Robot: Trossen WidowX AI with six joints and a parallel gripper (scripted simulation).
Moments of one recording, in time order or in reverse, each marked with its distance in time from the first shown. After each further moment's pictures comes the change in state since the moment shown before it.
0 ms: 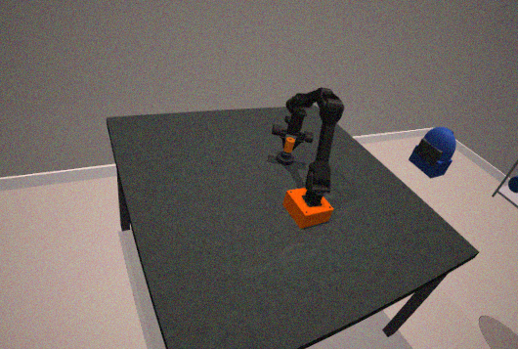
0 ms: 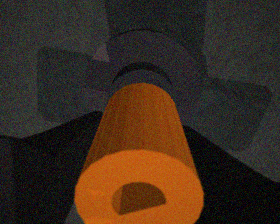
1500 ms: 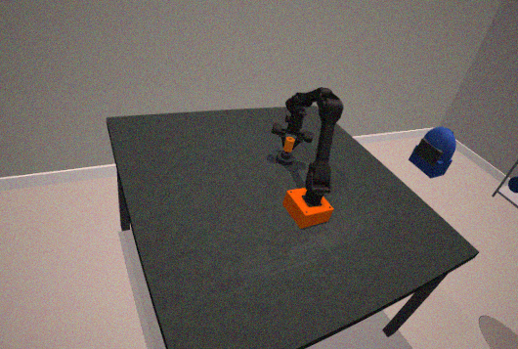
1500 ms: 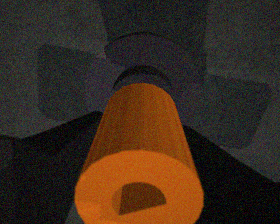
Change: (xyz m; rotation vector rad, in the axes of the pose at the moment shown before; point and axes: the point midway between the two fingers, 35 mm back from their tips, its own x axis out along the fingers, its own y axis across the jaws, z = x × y) arm -0.001 0.001 0.003 0.057 0.006 -0.002
